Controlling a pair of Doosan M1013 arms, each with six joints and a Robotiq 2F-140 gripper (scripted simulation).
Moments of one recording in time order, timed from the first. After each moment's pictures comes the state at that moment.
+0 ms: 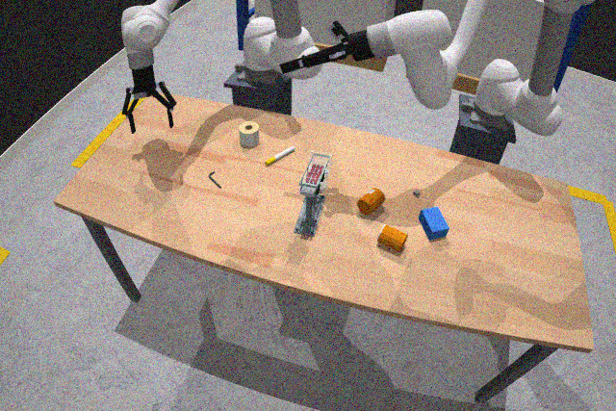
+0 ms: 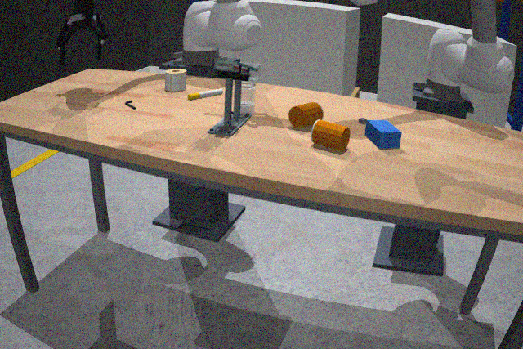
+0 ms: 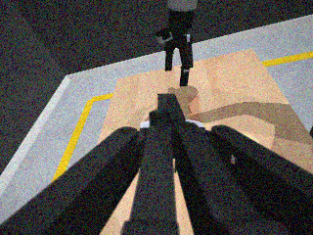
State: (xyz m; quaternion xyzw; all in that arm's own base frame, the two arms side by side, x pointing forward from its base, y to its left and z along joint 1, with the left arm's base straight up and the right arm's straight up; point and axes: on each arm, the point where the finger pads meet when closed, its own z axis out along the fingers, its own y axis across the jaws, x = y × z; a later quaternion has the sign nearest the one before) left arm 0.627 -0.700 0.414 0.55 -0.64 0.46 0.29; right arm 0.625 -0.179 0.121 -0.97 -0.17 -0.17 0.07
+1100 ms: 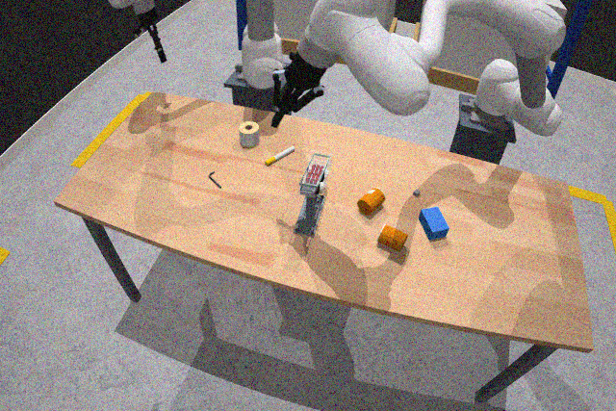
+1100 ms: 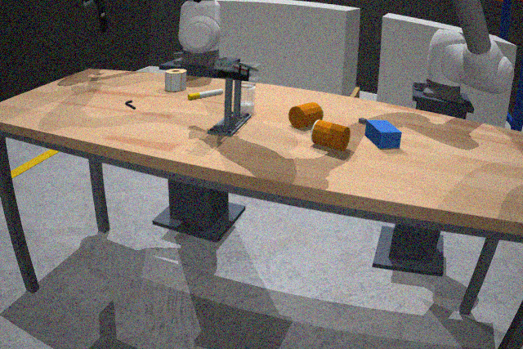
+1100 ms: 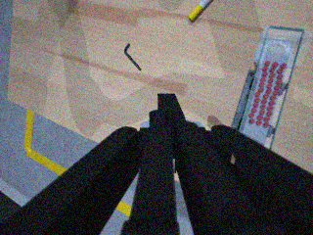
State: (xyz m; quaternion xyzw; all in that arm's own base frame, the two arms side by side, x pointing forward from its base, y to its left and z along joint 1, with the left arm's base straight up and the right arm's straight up) left arm 0.766 -0.692 0.345 0.11 -0.97 0.21 0.07; right arm 0.239 -0.364 0.180 -0.90 0.42 0.03 0.13
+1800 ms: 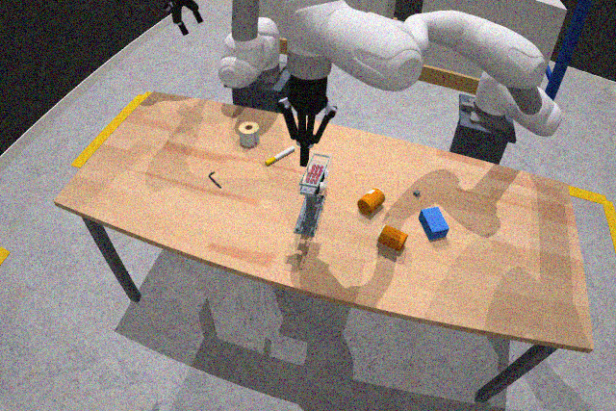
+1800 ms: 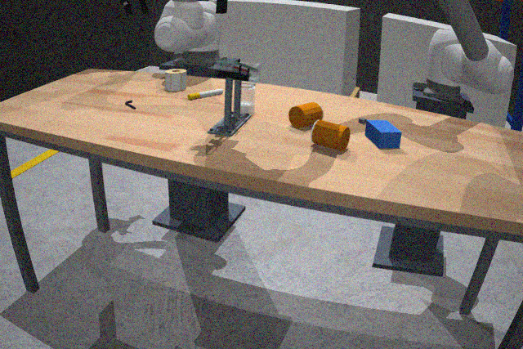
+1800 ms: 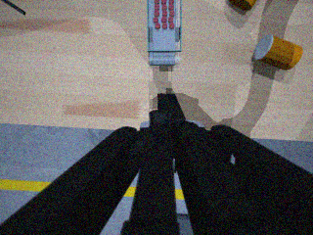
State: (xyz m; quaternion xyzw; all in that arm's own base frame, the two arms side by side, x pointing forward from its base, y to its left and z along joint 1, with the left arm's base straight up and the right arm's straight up) left arm 0.856 -0.600 0.323 0.02 -1.00 0.01 0.00; right arm 0.032 -0.319 0.229 -0.70 0.68 0.14 0.16
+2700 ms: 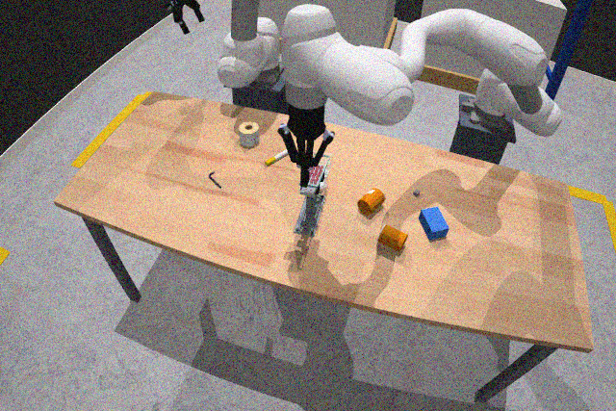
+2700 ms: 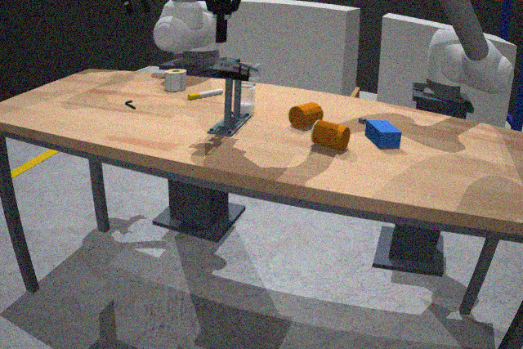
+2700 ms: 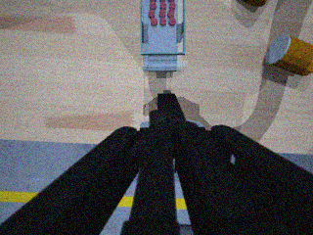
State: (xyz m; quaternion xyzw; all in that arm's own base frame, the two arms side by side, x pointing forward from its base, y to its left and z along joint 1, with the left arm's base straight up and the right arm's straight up) left arm 0.855 -0.598 0.255 0.02 -1.00 0.00 0.00; right arm 0.025 -0.316 0.232 -0.70 0.68 0.14 0.16
